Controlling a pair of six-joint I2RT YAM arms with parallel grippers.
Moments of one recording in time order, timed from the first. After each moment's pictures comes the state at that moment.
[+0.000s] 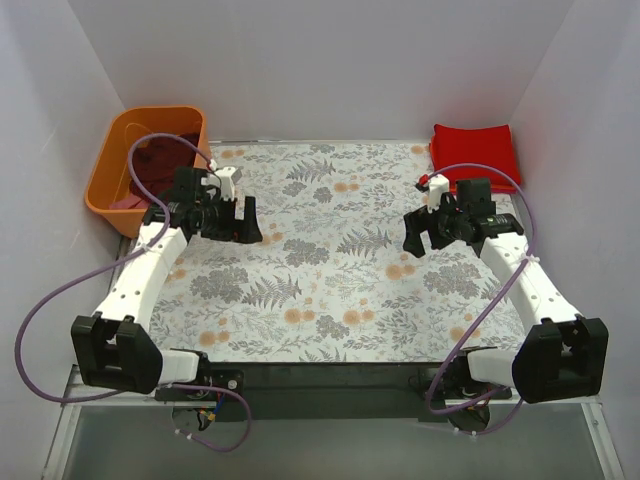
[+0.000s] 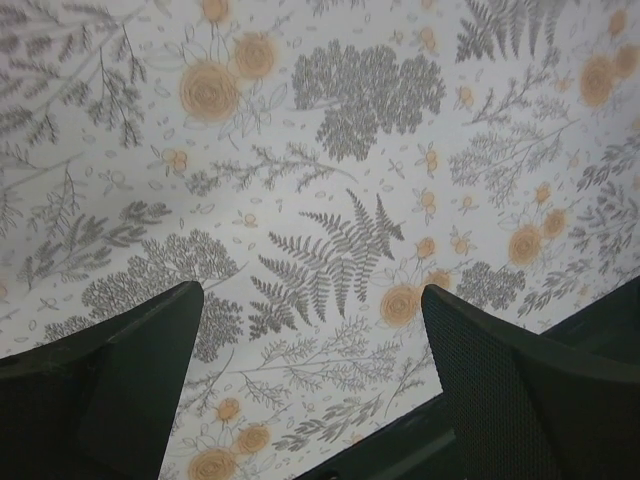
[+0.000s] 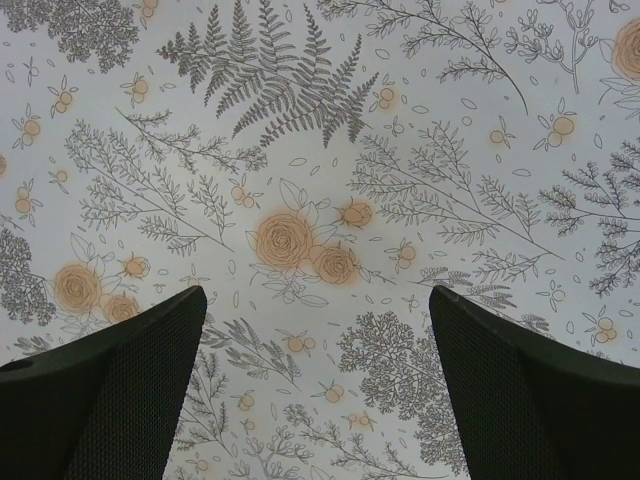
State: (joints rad) left arm -0.14 1.29 1.12 -0.77 0.39 -0.02; right arm 0.16 1.25 0.99 -0.61 -0.41 -0.27
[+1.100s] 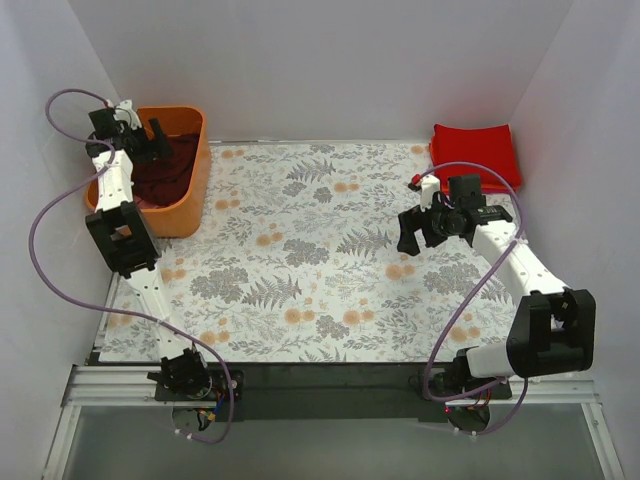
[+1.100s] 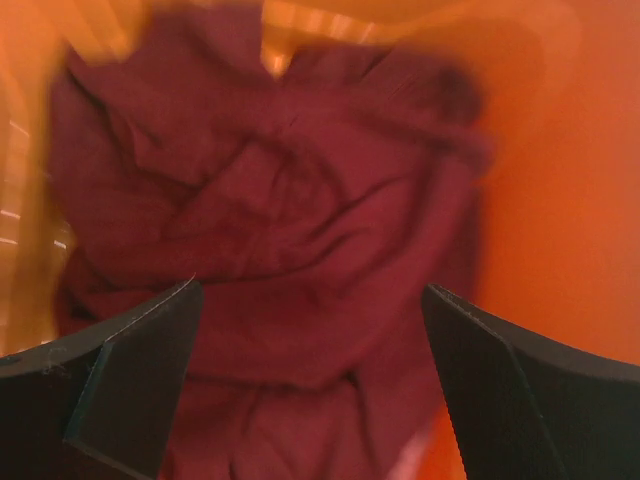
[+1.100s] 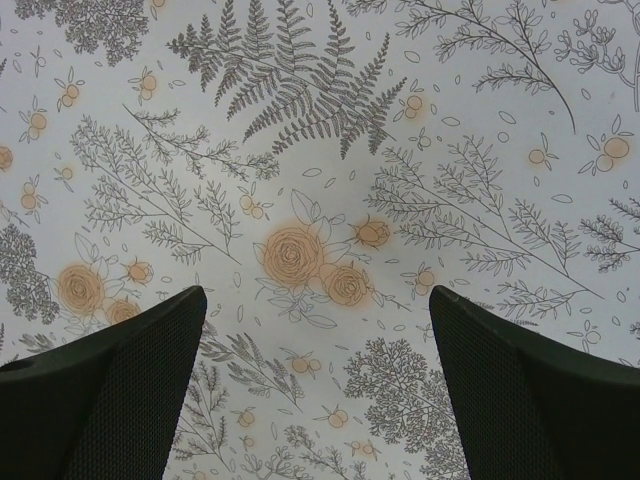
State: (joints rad) left arm 0.37 2.33 2.26 -0.56 0.37 -0.02; right arm 0.16 1.37 1.02 -0.59 -0.47 -0.29
